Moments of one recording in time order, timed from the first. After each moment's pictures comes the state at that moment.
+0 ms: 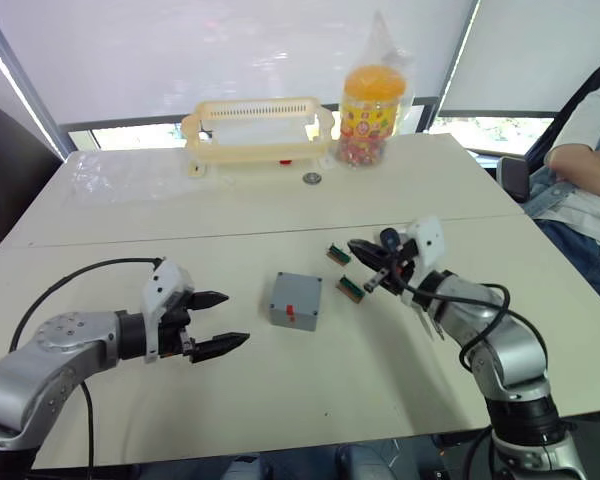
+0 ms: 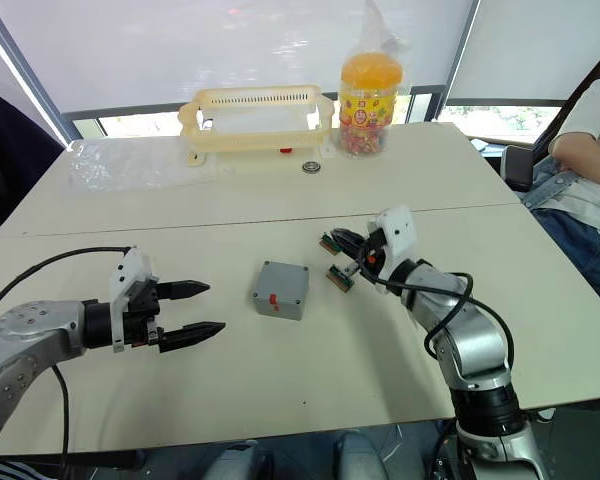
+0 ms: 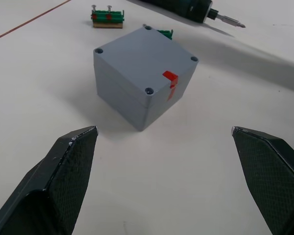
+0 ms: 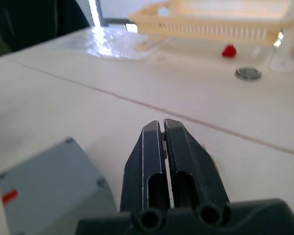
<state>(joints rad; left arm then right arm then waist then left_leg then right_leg) -0.11 0.85 0.17 -0.48 -0.69 0.75 -0.87 -0.43 -0.41 0.00 -0.36 0.36 0.61 0.53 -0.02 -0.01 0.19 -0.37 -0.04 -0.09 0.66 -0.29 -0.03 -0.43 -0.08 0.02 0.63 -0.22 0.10</state>
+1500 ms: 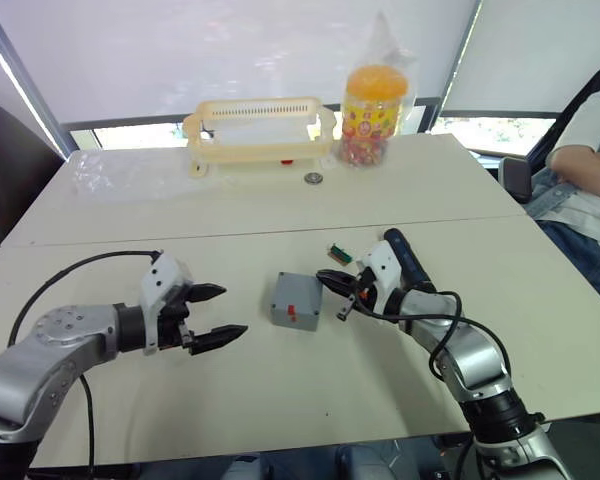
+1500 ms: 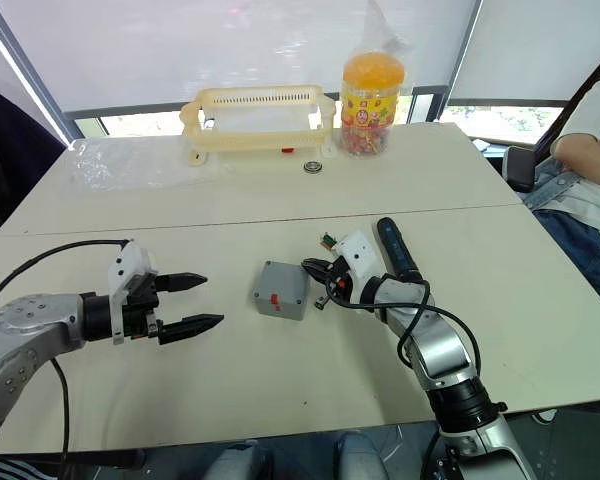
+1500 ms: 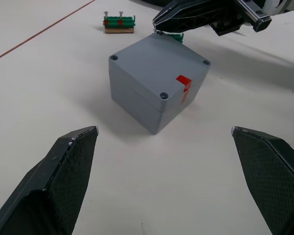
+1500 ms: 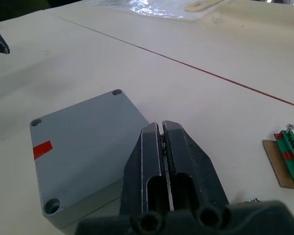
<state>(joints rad) -0.13 0.85 0.17 -0.48 -0.67 0.74 -0.87 -0.39 -0.38 0.17 -0.16 0.22 0.44 0.63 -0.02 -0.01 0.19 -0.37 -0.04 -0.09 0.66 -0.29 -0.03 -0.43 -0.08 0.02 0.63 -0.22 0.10</state>
